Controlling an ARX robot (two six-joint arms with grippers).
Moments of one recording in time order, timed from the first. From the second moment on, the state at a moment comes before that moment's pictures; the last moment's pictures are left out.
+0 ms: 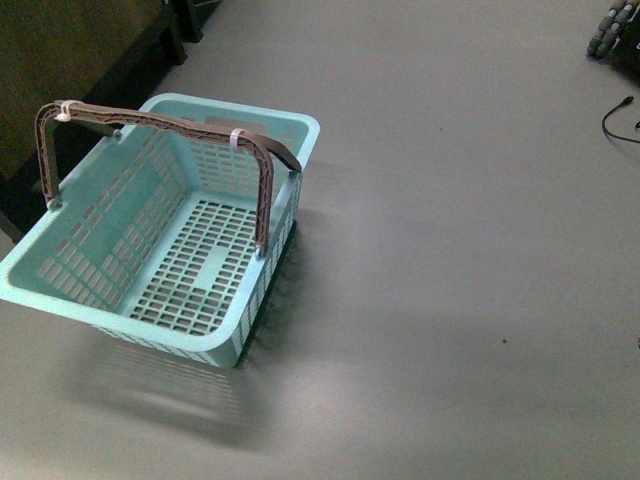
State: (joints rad) left arm 0.00 0.01 0.02 0.00 0.00 -0.01; right arm 0.00 0.00 0.02 0.00 0.00 0.00
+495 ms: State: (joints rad) left arm 0.00 0.01 0.02 0.00 0.00 -0.01; right arm 0.00 0.00 0.02 0.00 0.00 0.00
